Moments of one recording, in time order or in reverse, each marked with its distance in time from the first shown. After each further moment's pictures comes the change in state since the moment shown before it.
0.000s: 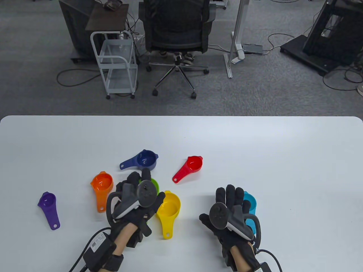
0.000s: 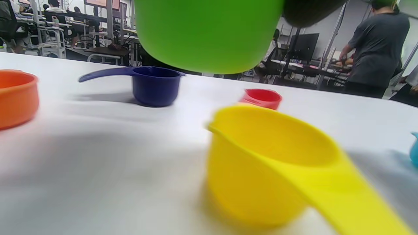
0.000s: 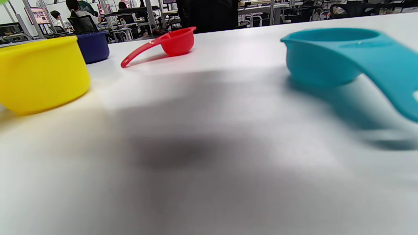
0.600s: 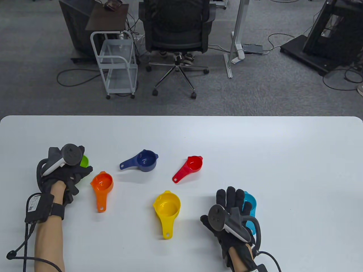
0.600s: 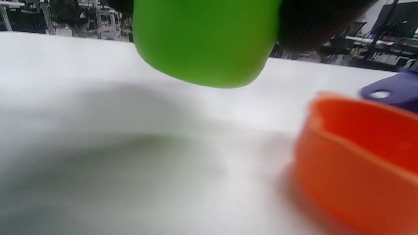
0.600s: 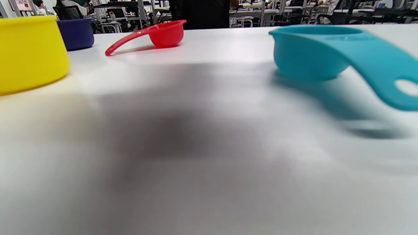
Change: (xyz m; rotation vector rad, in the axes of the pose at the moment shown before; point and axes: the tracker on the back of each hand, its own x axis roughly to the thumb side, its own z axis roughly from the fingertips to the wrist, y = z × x) left_hand -0.269 0.026 -0.082 -0.082 0.170 -0.006; right_hand 0.001 0.008 -0.001 -0.002 0.047 0.058
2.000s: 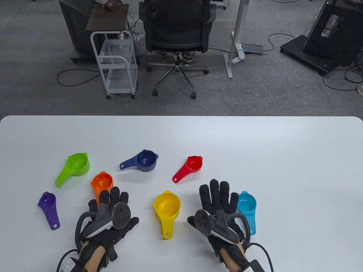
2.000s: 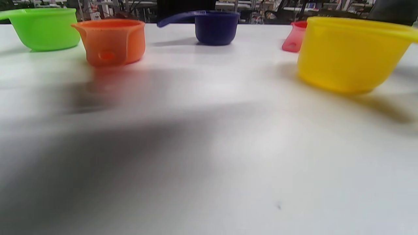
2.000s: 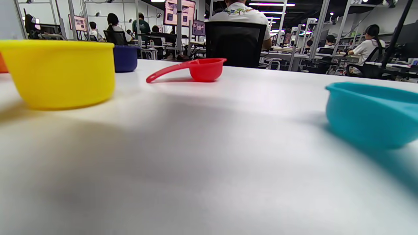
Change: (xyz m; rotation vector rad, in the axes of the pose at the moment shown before) left_hand 0.151 -0.069 0.148 -0.067 -0.169 -0.123; right_hand 0.034 -0.009 0.006 -0.148 -0.137 0.139
